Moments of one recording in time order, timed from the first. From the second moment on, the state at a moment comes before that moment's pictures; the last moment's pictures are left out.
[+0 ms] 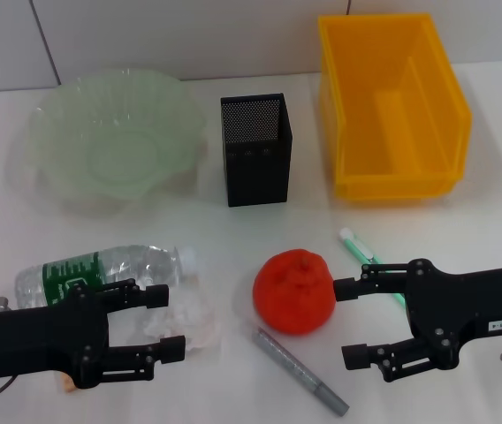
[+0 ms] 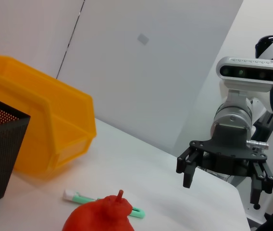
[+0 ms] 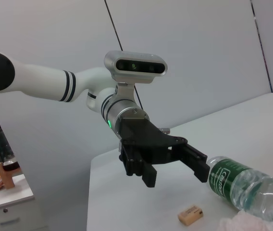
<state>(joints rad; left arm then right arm) -0.39 -2.05 0.88 0.62 1.87 1.78 -1.39 0.45 2.08 -0.67 -0.68 -2.09 -1.91 1.28</state>
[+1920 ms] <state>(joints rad) -0.39 -2.06 0.88 0.62 1.87 1.75 -1.37 0.52 2.09 -0.76 -0.39 -1.90 -1.41 1.04</state>
